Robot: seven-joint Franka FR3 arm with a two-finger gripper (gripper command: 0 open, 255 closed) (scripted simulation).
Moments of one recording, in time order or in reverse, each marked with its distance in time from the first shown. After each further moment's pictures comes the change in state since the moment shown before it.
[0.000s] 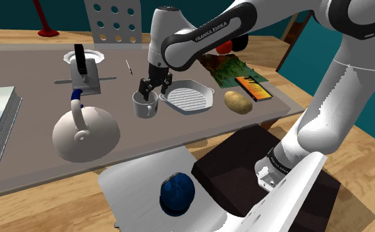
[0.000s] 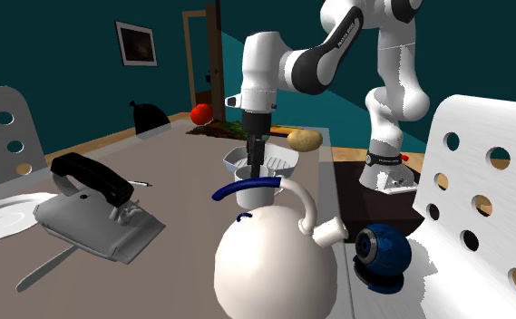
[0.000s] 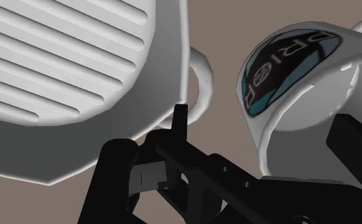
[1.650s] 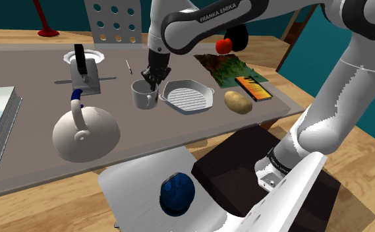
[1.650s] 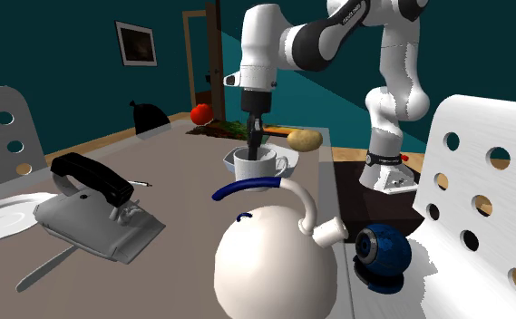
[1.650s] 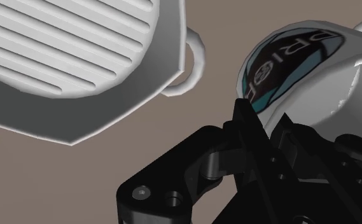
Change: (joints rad) arm -0.007 -0.065 0.008 0.058 0.034 -0.118 -0.022
